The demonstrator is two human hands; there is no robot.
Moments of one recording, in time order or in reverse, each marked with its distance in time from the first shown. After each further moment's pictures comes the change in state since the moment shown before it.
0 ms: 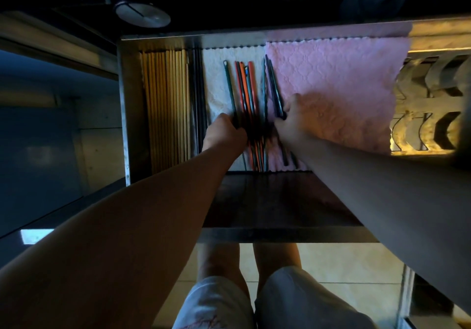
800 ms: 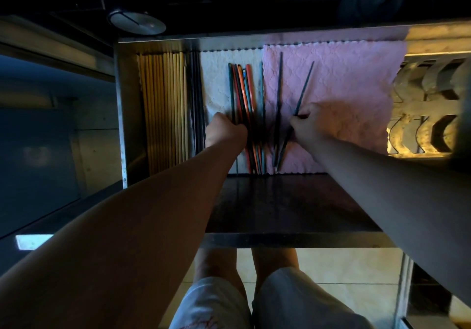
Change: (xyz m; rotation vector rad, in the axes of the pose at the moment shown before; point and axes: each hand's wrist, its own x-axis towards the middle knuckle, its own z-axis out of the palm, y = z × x) left_hand 0.004 0.018 0.001 -0.116 0.027 -0.127; right_hand 0.008 0.019 -0.021 0.161 0.138 0.169
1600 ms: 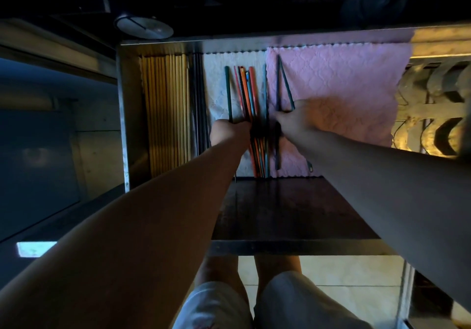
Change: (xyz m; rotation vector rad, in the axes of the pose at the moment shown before) left_hand 0.003 0.001 0.003 -0.401 -0.029 -0.153; right_hand 0.003 -0.033 0.029 0.062 -0.078 0.080
